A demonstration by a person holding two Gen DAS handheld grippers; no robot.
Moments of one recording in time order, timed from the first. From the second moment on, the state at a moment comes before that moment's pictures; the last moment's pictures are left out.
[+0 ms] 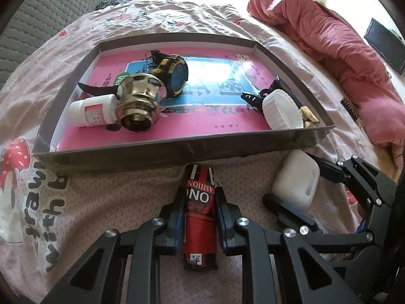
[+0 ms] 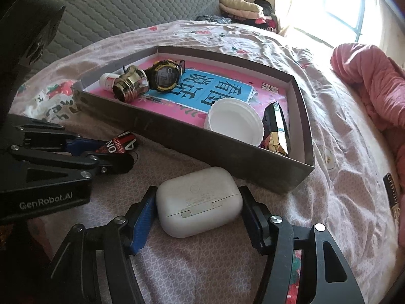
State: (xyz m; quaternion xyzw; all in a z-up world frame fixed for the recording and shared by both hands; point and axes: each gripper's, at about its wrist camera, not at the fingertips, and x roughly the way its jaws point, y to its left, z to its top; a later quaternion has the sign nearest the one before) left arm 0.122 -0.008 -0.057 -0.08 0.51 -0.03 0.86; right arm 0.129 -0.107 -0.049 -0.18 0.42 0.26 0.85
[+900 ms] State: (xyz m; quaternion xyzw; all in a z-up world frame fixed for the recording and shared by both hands) left arm 0.097 0.006 -0.016 -0.06 0.46 -0.02 0.89; right arm 0.112 -0.115 -0.004 -0.12 0.37 0.26 0.89
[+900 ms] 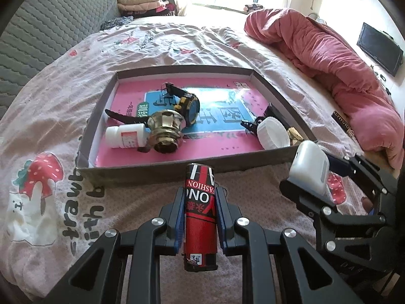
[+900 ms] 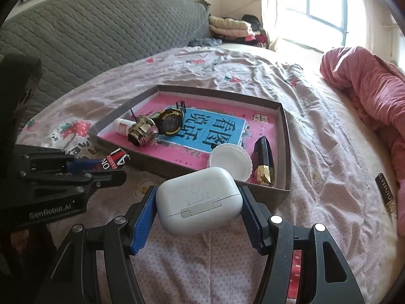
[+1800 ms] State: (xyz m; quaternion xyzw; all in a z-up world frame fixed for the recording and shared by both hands) left arm 0.112 0.063 0.010 -0.07 0.38 0.03 0.92; right arm 0.147 -0.135 0.024 -0.05 0.30 0.23 0.93
